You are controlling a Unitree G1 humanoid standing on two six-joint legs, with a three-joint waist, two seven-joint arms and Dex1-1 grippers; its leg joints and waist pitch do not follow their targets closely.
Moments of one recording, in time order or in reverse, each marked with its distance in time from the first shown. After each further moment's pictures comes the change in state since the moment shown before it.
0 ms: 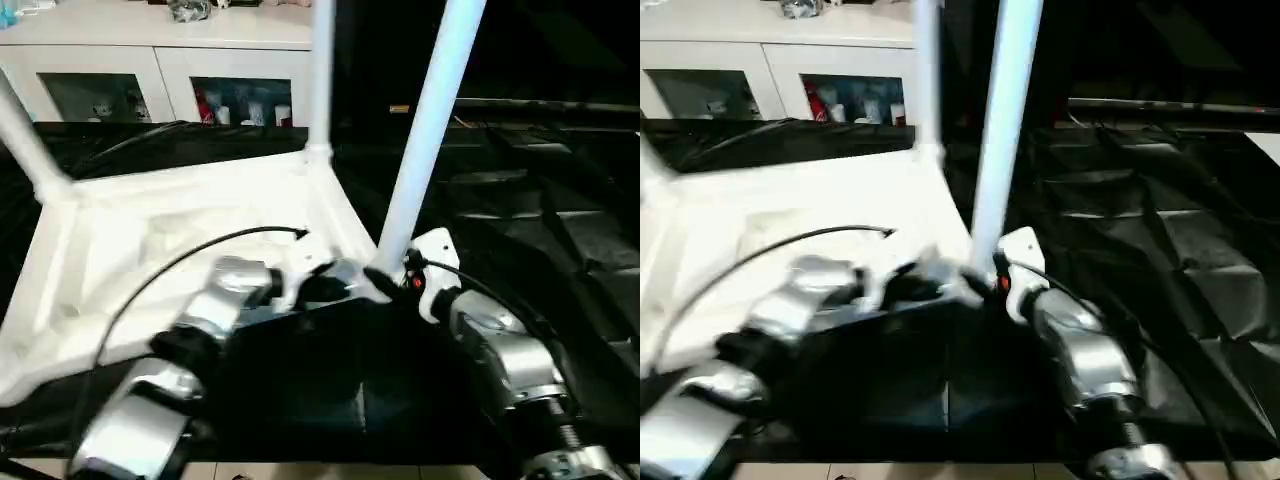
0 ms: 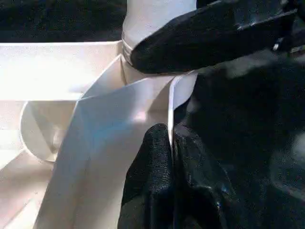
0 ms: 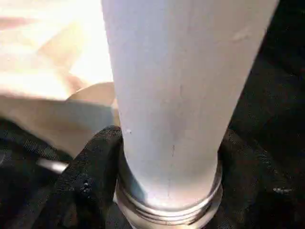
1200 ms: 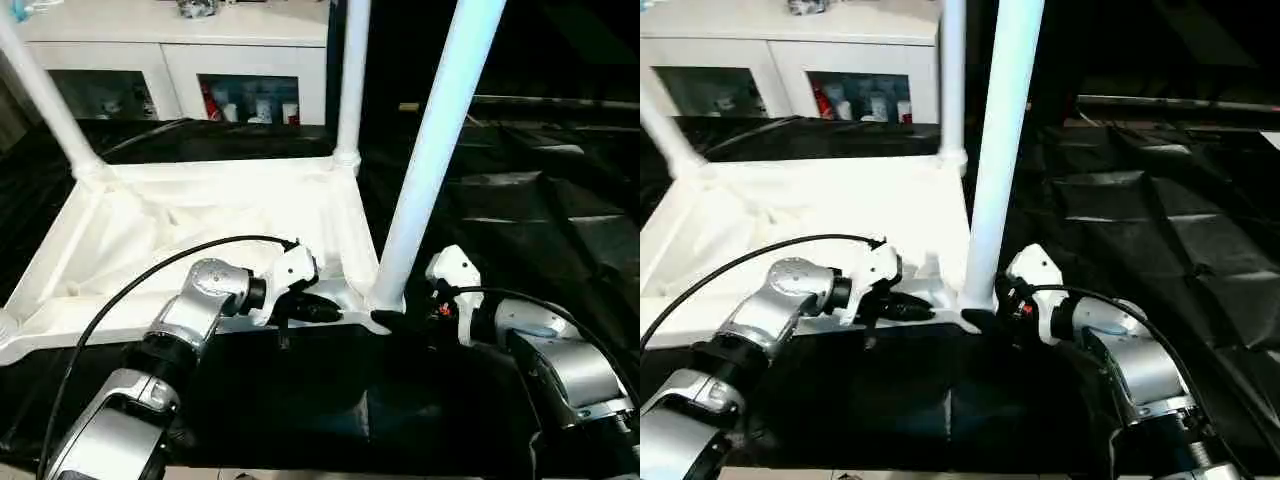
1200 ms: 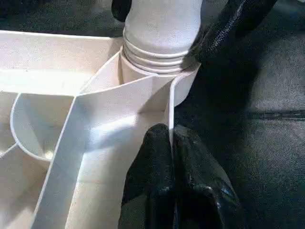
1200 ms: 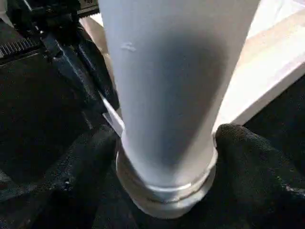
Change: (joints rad) left arm 0.090 0.146 -0.012 -0.135 -0.060 -0.046 -0.359; right arm 0.091 -0.307 0.103 -0.222 0.092 0.048 0.548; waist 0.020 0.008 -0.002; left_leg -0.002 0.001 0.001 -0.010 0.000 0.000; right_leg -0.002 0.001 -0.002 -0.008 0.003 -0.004
